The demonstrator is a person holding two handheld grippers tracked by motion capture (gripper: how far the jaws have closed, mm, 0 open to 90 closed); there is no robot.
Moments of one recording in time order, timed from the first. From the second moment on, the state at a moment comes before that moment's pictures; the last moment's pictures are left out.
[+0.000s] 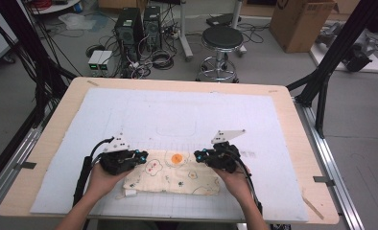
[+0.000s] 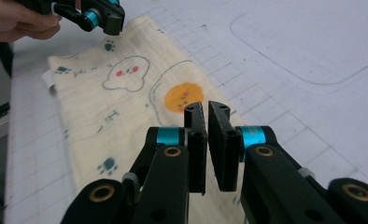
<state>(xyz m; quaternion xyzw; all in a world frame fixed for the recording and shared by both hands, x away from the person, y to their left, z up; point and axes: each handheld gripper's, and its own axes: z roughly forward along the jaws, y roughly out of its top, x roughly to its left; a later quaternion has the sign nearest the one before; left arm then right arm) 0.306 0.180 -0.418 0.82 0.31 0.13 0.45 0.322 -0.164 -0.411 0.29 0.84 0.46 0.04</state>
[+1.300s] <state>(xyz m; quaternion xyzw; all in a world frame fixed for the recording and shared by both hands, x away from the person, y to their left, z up) 0.329 0.198 -0.439 0.83 0.36 0.12 0.42 0.340 -0.203 -0.439 0.35 0.85 0.40 0.05</state>
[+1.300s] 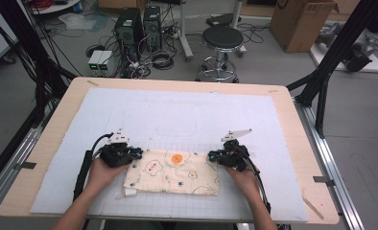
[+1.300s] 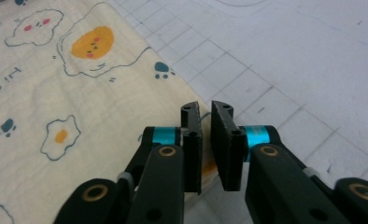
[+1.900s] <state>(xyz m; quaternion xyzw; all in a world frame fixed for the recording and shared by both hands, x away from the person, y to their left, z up) 0.305 0.225 -0.419 0.80 0.32 0.11 0.49 0.318 -0.205 -0.417 0.32 0.83 0.46 0.06</state>
